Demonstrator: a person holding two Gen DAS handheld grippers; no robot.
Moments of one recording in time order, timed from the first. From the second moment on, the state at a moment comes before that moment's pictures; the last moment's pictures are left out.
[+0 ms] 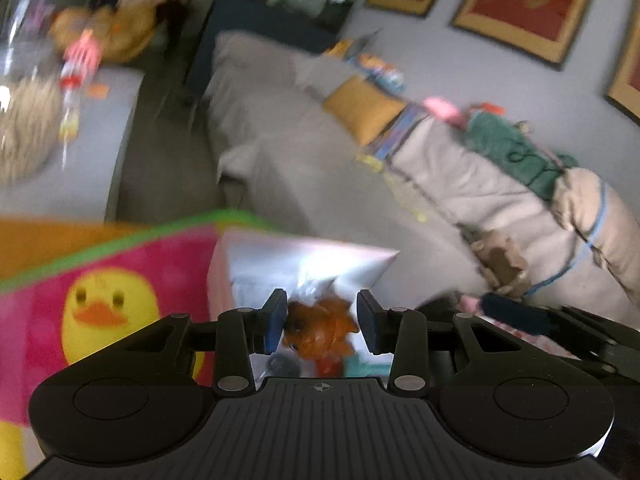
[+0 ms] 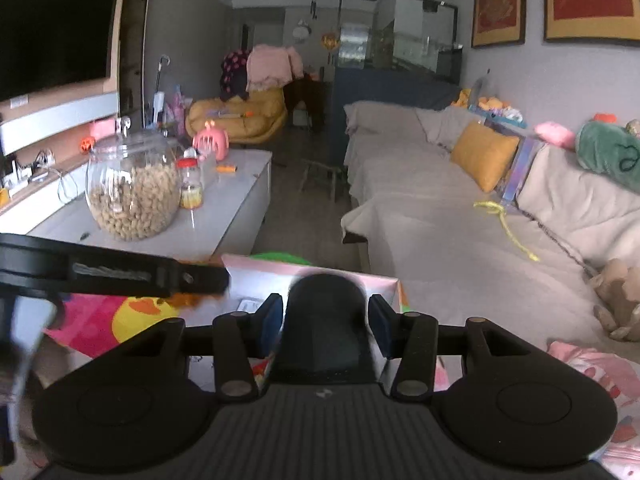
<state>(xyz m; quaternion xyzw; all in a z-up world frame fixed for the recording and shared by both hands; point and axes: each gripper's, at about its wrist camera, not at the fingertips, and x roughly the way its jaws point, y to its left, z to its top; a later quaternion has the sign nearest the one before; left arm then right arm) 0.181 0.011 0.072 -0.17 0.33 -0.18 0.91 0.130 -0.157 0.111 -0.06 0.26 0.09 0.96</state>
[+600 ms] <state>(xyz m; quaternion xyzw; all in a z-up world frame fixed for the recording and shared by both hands) 0.042 0.009 0.044 0.02 0.30 -0.08 0.95 0.072 -0.171 0.064 -0.02 0.32 0.08 0.94</state>
